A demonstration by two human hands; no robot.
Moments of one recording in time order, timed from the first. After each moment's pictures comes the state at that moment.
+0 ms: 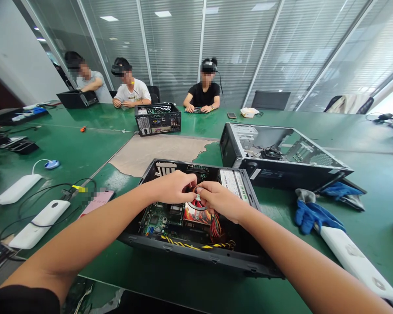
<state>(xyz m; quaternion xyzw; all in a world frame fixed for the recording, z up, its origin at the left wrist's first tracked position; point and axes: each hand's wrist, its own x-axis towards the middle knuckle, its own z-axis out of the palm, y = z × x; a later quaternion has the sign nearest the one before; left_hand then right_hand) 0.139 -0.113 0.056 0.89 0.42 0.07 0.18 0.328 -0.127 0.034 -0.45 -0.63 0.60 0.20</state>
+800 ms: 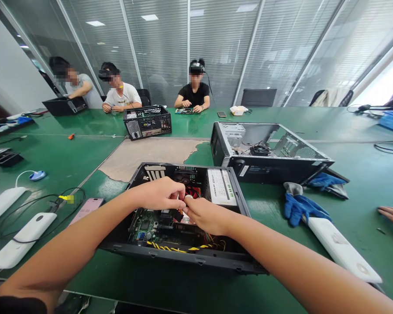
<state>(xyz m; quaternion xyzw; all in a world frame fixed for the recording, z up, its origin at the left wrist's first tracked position) 0.145 -0.117 0.071 0.89 0.38 0.01 0.24 0.341 -0.138 0.027 -0.37 -0.84 0.39 0.04</state>
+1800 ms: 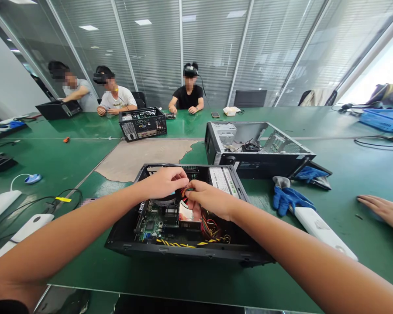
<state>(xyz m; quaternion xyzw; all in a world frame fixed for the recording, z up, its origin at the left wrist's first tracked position) 0.174 -0.118 0.068 0.83 0.46 0.14 0.29 0.355 -0.146 0.047 -0.43 -0.60 0.65 0.19</state>
